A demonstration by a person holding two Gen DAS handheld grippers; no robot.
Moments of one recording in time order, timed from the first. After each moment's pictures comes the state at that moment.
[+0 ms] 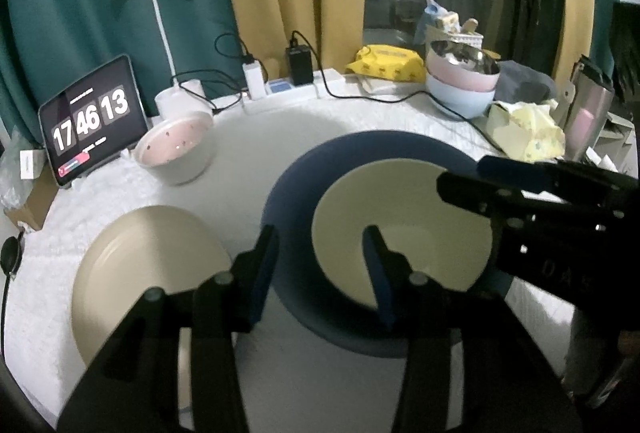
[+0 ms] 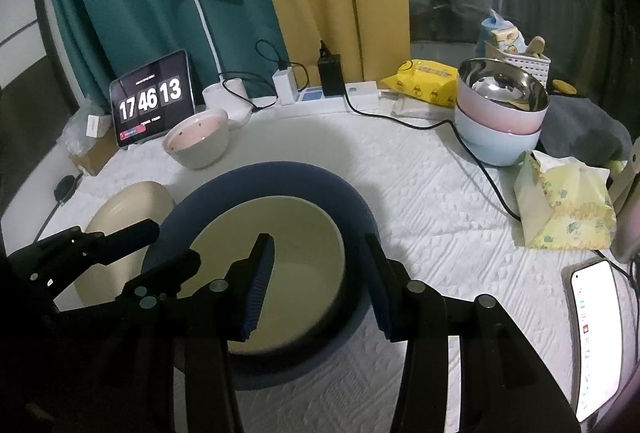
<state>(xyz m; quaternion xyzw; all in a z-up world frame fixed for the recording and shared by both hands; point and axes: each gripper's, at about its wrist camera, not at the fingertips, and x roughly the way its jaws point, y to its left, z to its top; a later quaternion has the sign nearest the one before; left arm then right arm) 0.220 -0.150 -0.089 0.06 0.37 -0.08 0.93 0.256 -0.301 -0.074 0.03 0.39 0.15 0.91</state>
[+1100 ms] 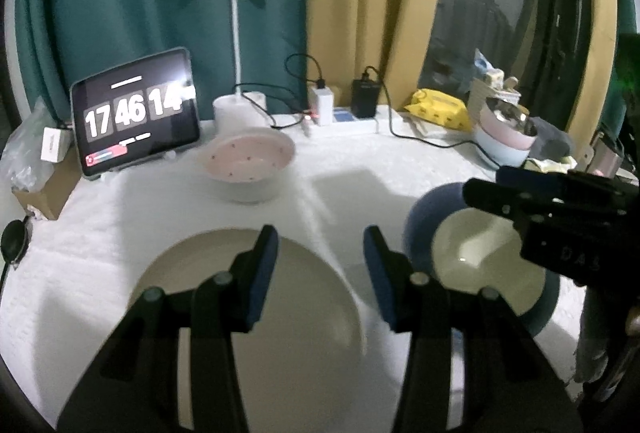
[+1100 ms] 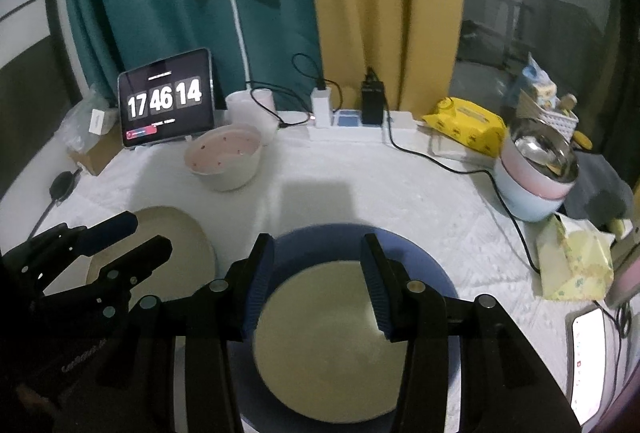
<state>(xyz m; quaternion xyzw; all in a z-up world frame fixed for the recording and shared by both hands) 0.236 -0.041 -0.066 0.00 0.33 -0.06 0.94 0.283 -0.217 -0.043 -0.02 0.39 0.15 0.91</state>
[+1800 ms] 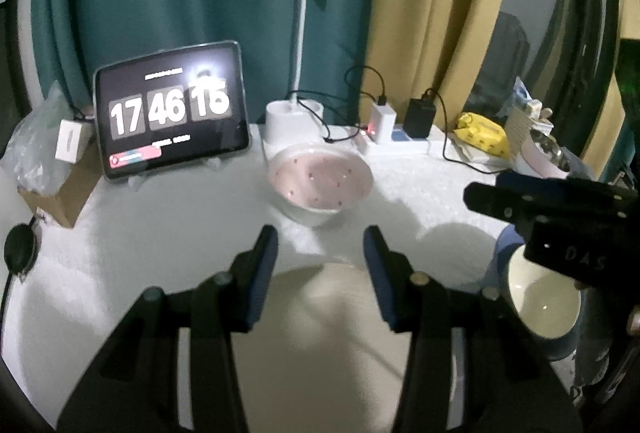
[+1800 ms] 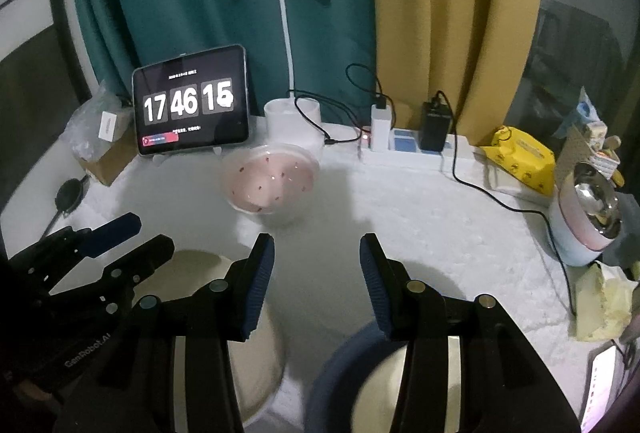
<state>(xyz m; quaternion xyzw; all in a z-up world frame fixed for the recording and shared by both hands) 0.278 0.040 -0.063 -0.03 0.34 -0.05 0.94 0.332 -0.138 -0.039 -0.03 0.40 0.17 0.90</state>
